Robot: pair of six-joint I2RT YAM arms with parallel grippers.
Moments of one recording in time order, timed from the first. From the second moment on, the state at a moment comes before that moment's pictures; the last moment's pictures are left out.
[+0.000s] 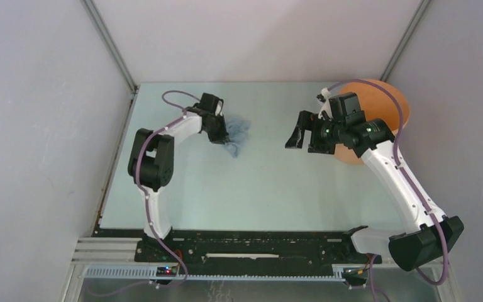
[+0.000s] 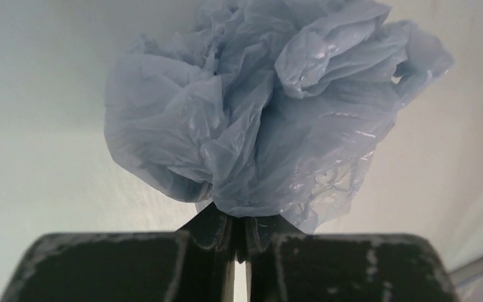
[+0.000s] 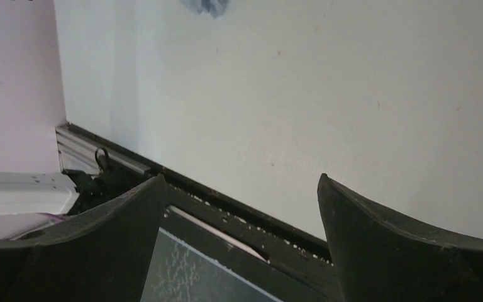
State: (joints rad) left arm -0.30 2.06 1.55 -0.55 0.20 -0.53; right arm 0.36 1.26 1.39 -0.93 -0.31 0.49
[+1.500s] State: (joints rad) left arm -0.63 1.65 1.14 -0.58 0.83 -0.40; right arm 0.43 1.12 0.75 -0.30 -0.45 0.47
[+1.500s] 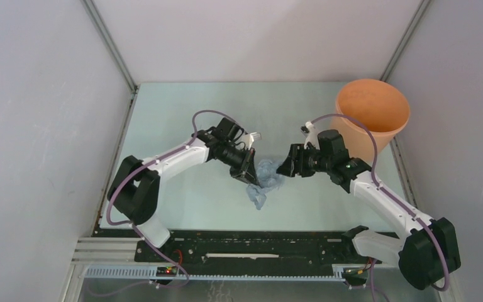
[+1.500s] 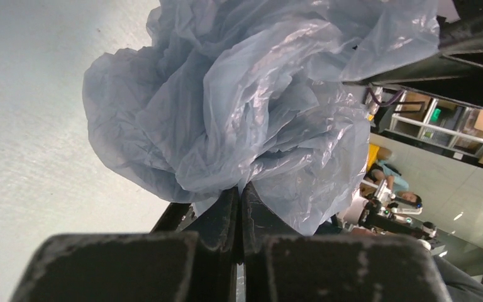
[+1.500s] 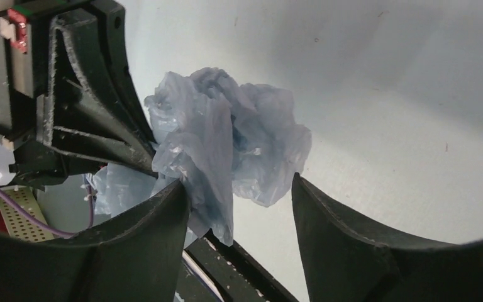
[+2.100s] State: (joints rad) left arm -0.63 1.65 1.16 -0.66 0.77 -0.35; right arm 0.51 1.09 0.75 -0.31 -0.45 0.47
